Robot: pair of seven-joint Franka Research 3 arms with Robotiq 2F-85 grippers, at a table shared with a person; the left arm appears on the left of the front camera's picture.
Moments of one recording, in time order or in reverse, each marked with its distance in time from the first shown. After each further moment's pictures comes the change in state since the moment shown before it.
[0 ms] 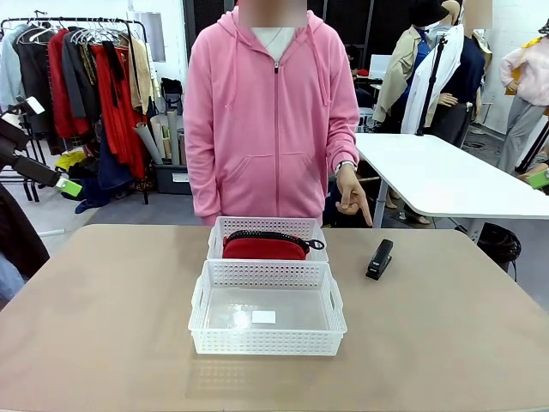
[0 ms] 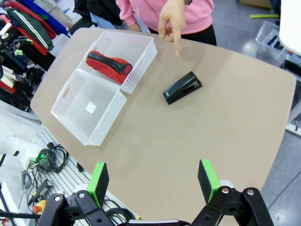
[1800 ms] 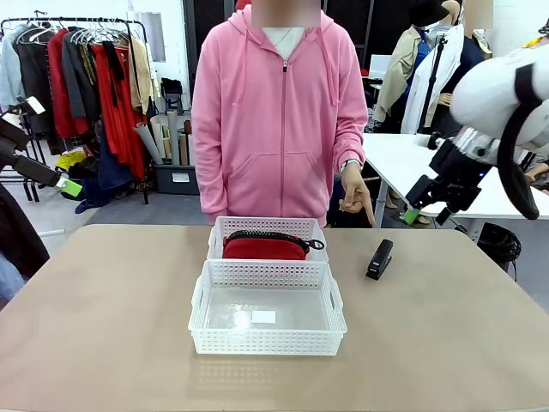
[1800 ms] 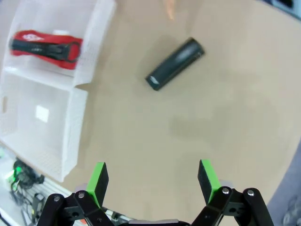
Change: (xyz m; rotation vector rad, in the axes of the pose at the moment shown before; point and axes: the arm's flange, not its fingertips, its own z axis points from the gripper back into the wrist) left arm 0.001 0.000 0.000 0.000 0.001 -0.001; right arm 0.084 0.049 -0.224 -0.321 0.457 -0.199
